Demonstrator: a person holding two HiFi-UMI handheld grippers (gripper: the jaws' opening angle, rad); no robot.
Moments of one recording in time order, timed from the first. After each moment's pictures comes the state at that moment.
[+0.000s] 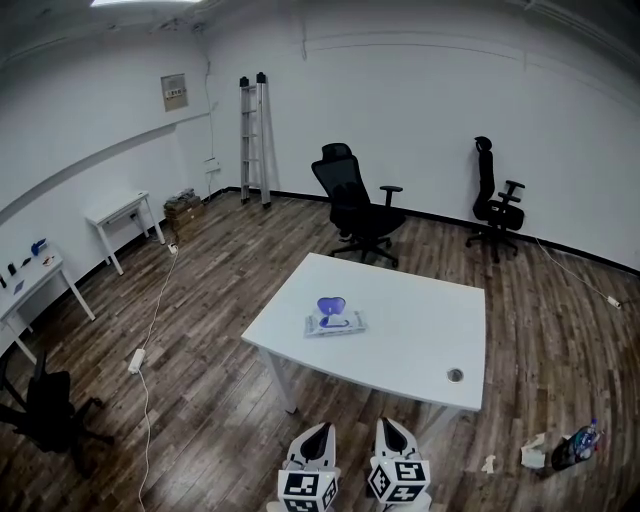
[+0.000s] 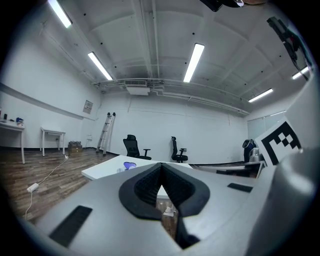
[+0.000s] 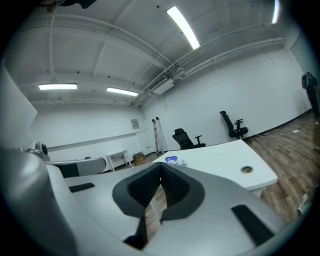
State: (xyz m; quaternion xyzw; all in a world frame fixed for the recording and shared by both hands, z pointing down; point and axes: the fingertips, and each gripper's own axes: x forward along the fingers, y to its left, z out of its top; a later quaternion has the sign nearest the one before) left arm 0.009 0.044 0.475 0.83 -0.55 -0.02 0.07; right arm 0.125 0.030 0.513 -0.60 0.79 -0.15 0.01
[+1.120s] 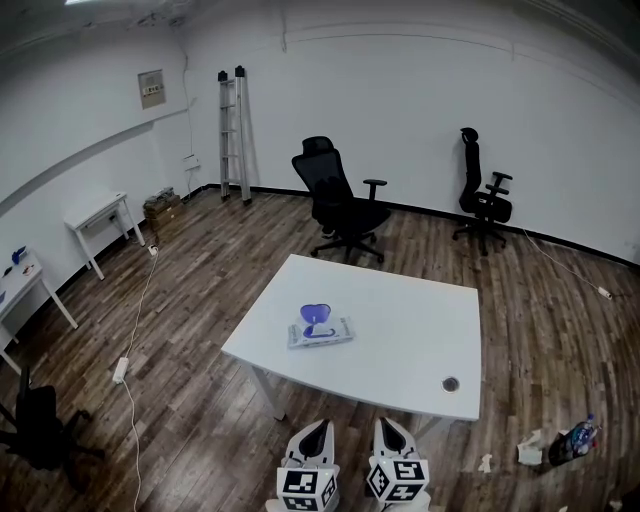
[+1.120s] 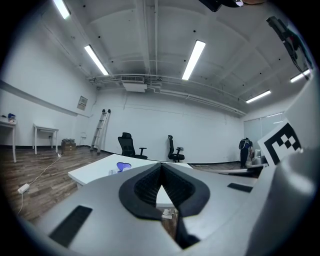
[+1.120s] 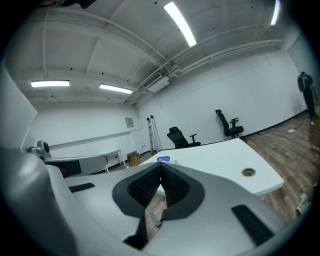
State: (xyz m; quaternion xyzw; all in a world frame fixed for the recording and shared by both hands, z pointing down) left arm 0.032 -0.031 0.490 0.85 -0.52 -0.03 0.07; right arm 0.147 -0.032 0.531 -0.62 0.77 -0.16 0.00
